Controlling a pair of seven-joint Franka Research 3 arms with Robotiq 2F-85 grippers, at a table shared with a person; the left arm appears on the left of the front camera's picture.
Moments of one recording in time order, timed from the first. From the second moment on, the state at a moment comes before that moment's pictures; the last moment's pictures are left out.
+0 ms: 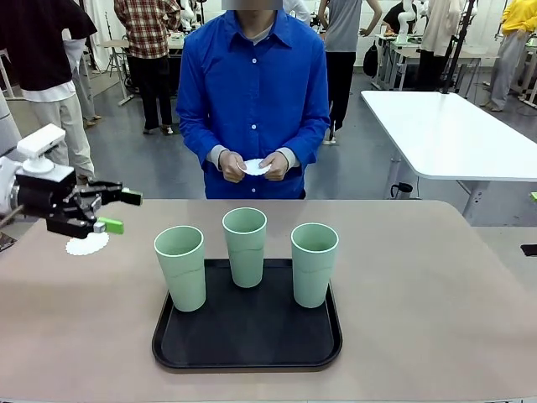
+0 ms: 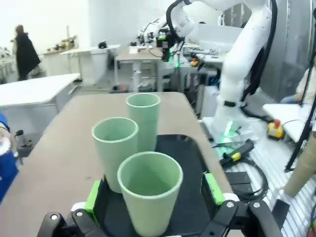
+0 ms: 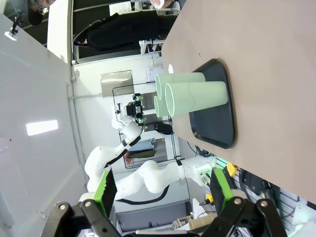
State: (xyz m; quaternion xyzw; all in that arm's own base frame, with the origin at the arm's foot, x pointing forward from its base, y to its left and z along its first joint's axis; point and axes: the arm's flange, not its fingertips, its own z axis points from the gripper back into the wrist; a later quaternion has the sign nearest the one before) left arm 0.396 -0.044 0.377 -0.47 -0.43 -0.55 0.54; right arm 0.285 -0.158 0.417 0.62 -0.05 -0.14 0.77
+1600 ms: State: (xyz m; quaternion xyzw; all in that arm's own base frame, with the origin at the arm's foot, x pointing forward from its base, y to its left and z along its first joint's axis) left arm 0.420 -0.043 0.296 -0.48 -0.42 -0.55 0.54; right arm 0.285 -0.158 0.417 0.62 -0.05 -0.14 0.77
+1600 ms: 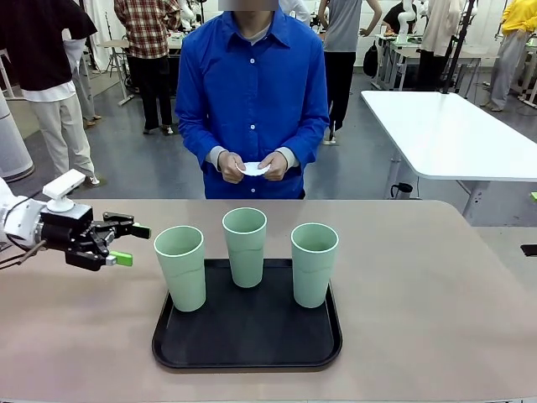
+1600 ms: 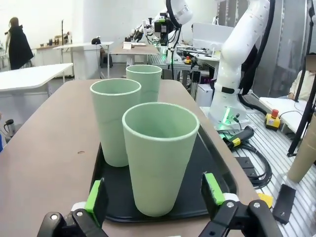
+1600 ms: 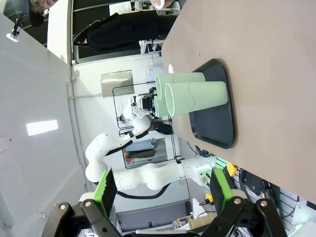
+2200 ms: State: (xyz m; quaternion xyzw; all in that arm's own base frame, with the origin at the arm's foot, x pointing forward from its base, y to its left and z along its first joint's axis) left arm 0.436 -0.065 0.250 -0.51 -0.40 -0.56 0.51; right arm 0.285 -0.158 0.417 0.62 -0.05 -0.14 0.77
